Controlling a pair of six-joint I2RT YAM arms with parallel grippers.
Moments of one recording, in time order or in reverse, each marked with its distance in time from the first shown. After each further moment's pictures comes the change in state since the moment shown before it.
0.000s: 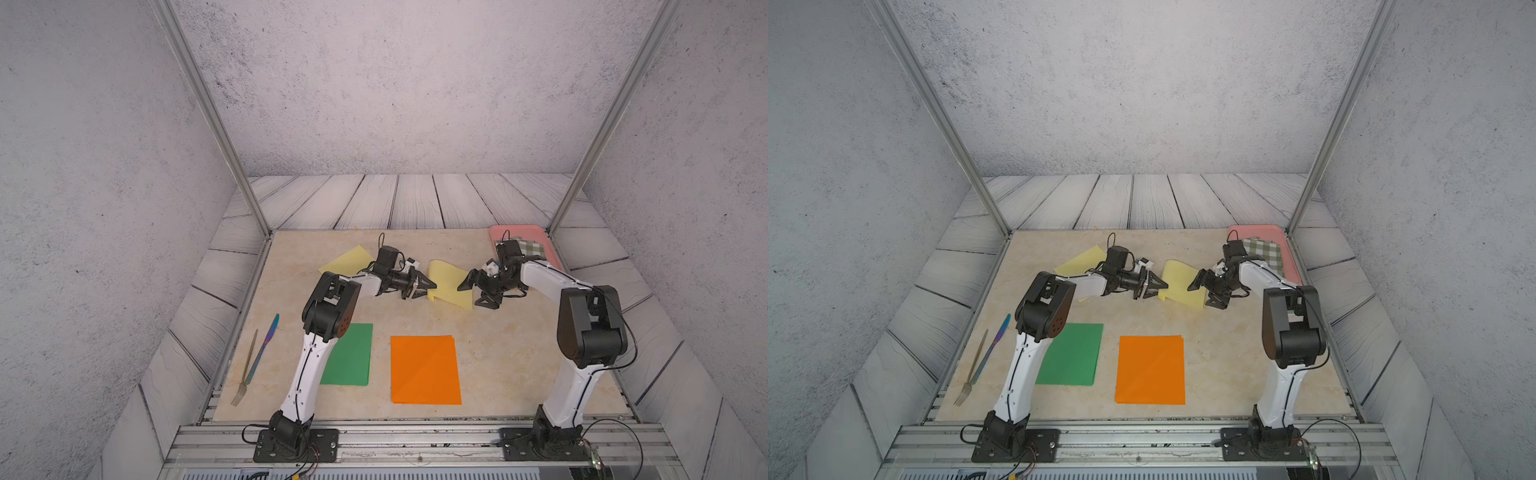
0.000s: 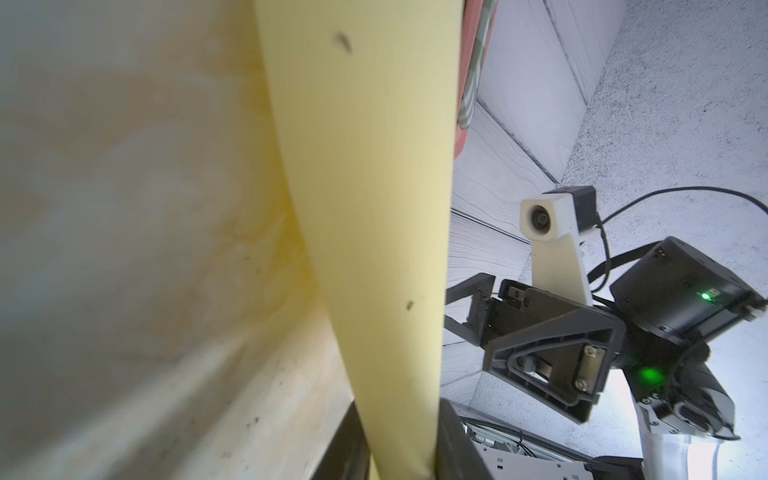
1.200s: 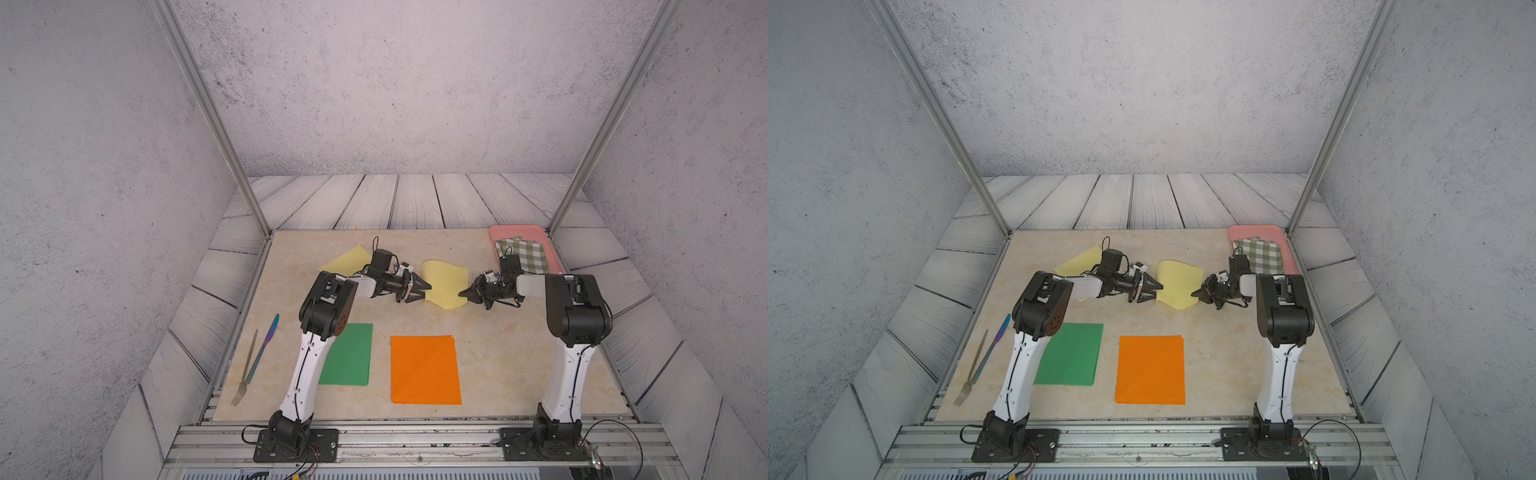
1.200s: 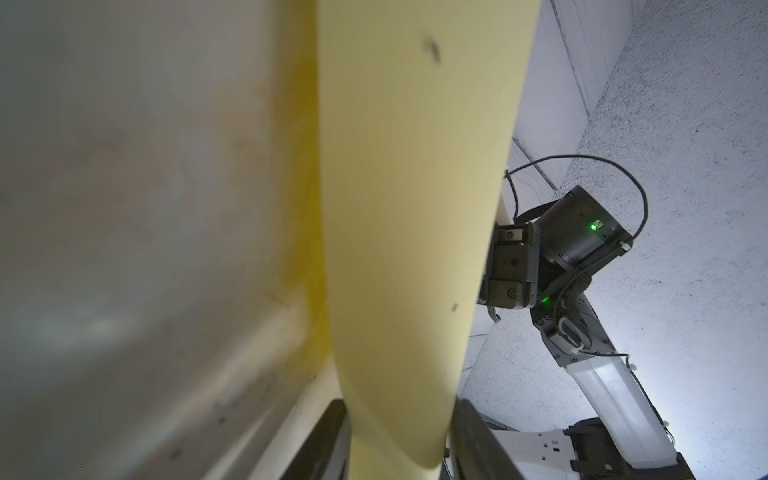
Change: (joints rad) left arm 0.032 0.000 -0.040 -0.055 0.021 0.033; right arm -0.061 0.214 -0.089 0.443 -0.265 0.269
